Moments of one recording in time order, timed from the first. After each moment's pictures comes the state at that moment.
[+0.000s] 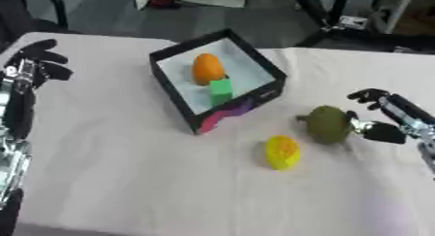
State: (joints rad) left arm -0.26 0.17 0.03 -1.75 -0.21 -0.06 0.01; right arm -0.46 -0.63 0.15 -1.02 0.41 -0.37 0.21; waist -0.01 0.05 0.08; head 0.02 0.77
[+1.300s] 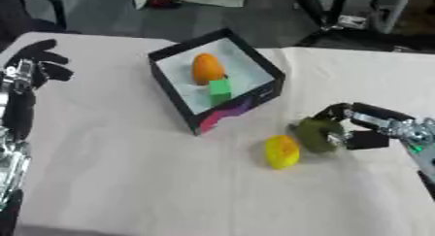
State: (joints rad) left arm -0.26 0.17 0.03 -1.75 -0.21 -0.05 0.00; right arm -0.46 -0.62 0.20 -1.16 0.43 -0.47 0.60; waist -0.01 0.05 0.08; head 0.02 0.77
